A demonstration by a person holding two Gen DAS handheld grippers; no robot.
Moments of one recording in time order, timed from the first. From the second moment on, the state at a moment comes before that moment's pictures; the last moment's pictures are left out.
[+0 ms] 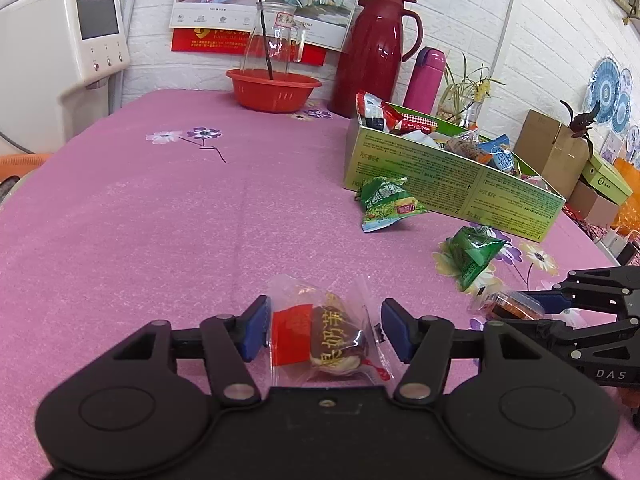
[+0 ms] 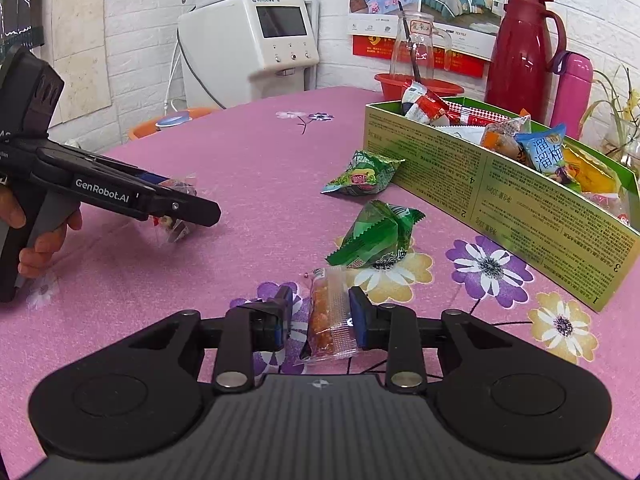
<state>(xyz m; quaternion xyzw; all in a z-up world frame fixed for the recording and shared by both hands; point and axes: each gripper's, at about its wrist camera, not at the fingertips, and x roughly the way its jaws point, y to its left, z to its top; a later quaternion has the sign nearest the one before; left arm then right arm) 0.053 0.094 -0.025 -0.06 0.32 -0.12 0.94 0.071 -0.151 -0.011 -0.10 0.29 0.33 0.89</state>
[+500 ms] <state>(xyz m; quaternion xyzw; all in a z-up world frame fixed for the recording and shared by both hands) 0.052 0.084 -0.022 -0.06 0.32 -0.14 0.93 0.067 -0.150 -0.008 -0.10 0.28 0.31 0.90</state>
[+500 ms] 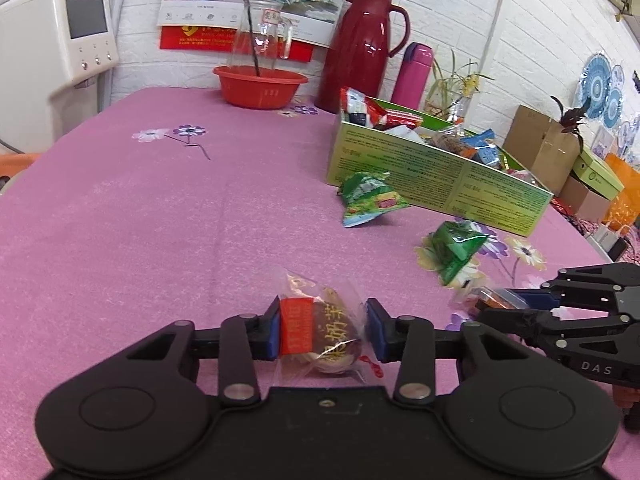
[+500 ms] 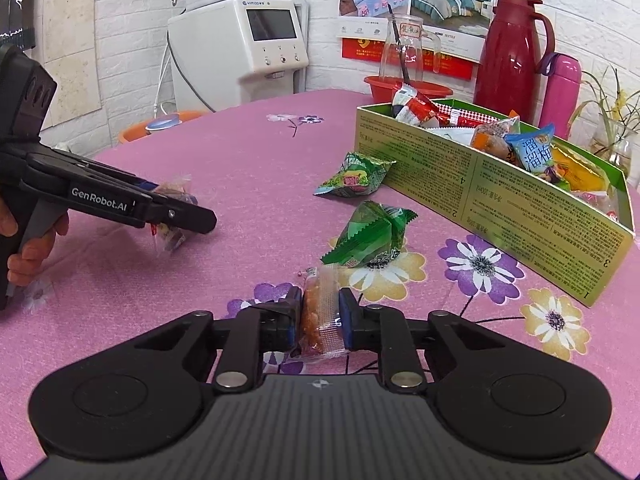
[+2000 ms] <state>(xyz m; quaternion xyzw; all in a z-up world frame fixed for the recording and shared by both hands) 0.199 -0.019 0.057 -0.10 0.20 -0.19 0.96 0.170 -0.251 0.044 0.00 0.15 0.12 0.98</state>
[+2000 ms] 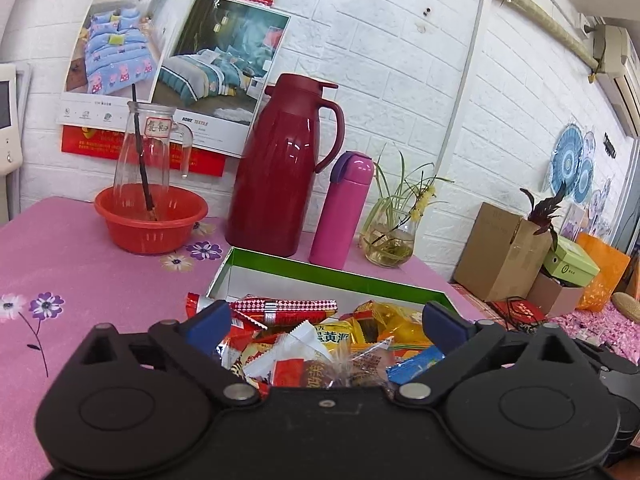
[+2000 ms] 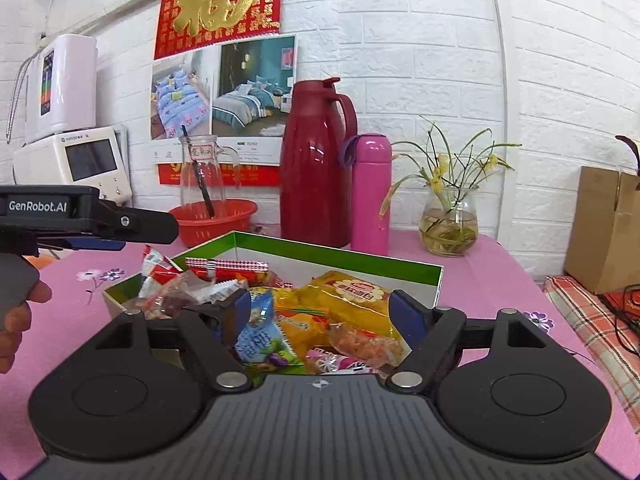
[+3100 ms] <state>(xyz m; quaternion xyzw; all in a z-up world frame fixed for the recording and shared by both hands) 0.111 0.056 0.046 -0.15 0.26 -0.14 0.94 0.066 -0.190 0.030 -0.02 0.17 0.17 0.97</state>
